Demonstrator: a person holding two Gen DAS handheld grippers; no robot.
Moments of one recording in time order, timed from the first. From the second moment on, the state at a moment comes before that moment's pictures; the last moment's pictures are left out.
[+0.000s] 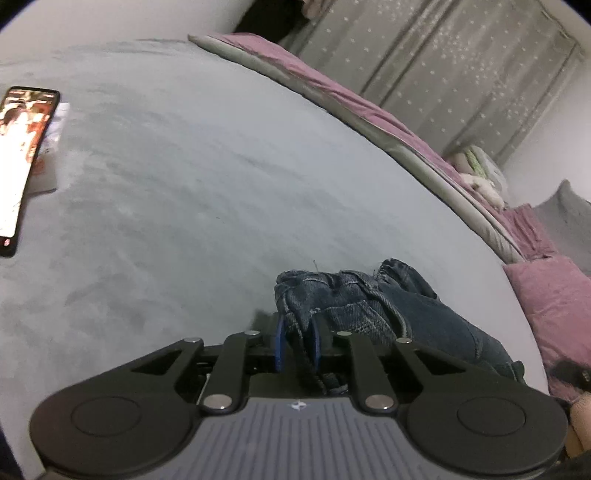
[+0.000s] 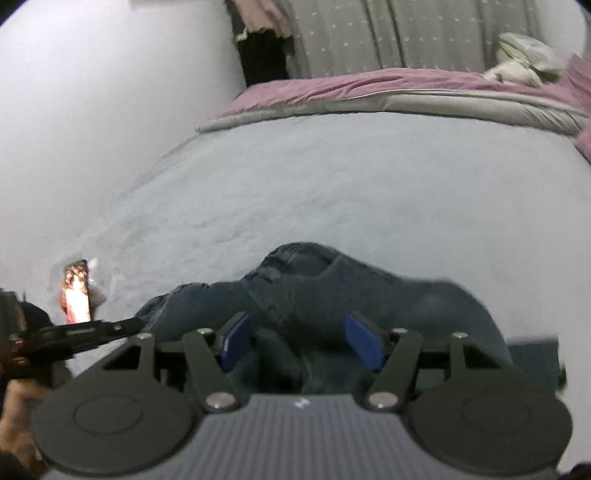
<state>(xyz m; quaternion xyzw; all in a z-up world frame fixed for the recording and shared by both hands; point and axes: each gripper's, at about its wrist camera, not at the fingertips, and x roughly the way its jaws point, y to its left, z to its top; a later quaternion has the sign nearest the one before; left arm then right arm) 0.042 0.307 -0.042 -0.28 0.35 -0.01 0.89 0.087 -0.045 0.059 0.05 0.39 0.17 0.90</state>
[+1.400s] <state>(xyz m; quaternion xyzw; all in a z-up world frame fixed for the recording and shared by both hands) 0.088 0.332 -0.070 -0.40 0.34 -0.07 0.85 0.265 0.031 -0.052 -0.11 0.45 0.10 0.88</state>
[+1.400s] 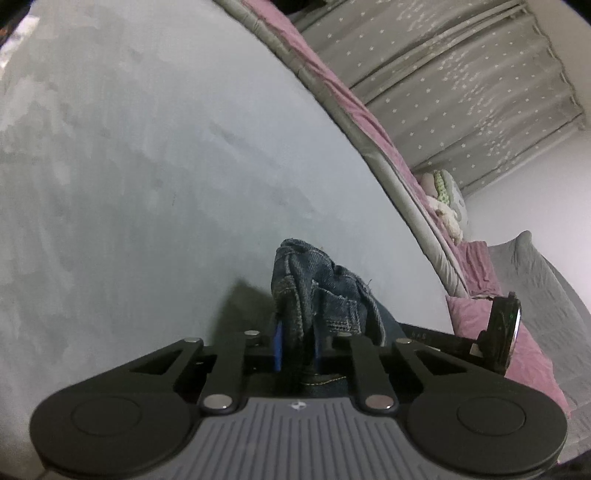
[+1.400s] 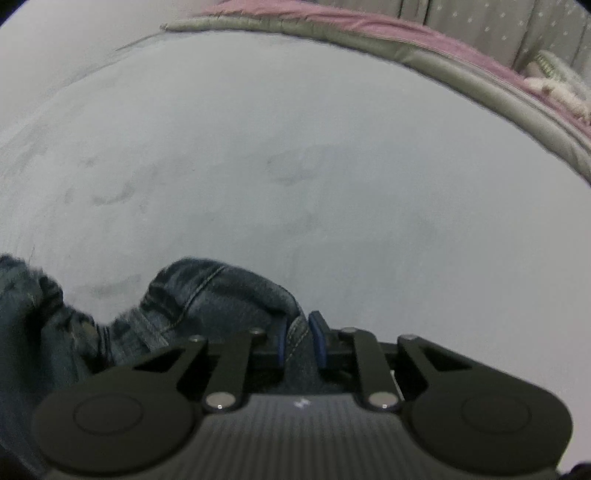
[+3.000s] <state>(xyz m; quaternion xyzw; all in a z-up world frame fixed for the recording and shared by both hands) 0.081 0.381 -0.070 -0.27 0.27 0.23 0.89 0.364 0.281 -0.069 -0.12 0.33 0.16 0.92</state>
